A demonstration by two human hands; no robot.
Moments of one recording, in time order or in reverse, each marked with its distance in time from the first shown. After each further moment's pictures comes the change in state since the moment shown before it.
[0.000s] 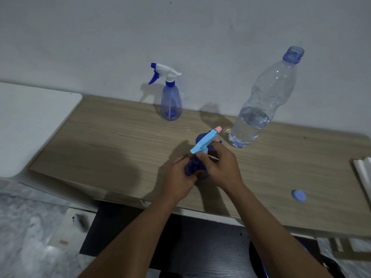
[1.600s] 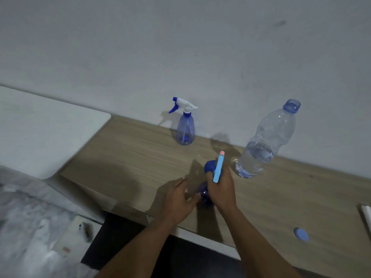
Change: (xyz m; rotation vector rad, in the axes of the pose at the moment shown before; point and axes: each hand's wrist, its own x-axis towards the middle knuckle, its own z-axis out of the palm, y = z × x) left_hand -0.020 0.028 -0.031 0.407 0.064 -0.067; right_hand 0.013 -0.024 0.013 0.050 0.088 0.105
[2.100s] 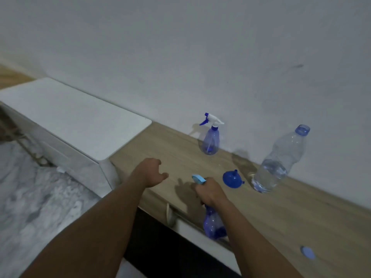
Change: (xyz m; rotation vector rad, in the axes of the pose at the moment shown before) left_hand -0.020 -0.034 -0.168 0.491 -0.055 -0.307; right_hand -0.046 -0.076 0.024 -0.379 -0.577 0.198
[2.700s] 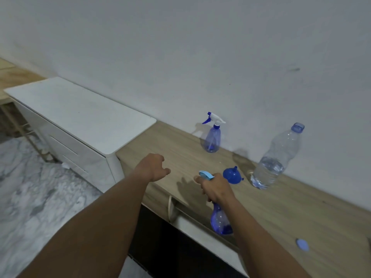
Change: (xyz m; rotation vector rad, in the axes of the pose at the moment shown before) left_hand -0.035 0.008 -0.009 -0.004 0.031 -0.013; right_hand -0.043 0.002 -0.010 -0.008 0.101 0.019
